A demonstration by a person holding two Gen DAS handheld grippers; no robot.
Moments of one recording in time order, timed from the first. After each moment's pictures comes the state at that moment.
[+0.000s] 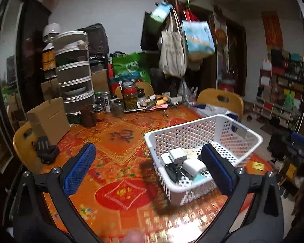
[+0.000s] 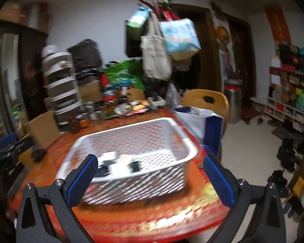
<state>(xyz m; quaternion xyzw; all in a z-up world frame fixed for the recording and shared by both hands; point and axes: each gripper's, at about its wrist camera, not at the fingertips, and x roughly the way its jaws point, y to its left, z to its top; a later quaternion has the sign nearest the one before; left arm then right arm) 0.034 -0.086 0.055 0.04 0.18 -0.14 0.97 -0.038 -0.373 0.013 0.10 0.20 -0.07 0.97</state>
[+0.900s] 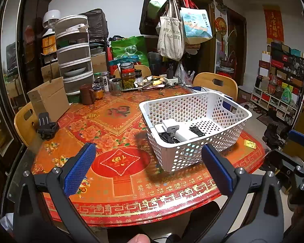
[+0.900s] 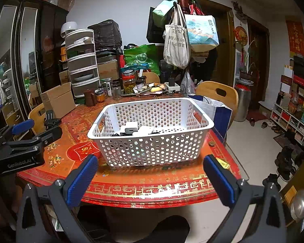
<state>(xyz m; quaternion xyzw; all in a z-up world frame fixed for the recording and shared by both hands) -0.001 -0.095 0.015 0.05 0.25 -0.14 0.96 -0.083 -0.322 0.003 0.04 0.26 -0.03 0.96</state>
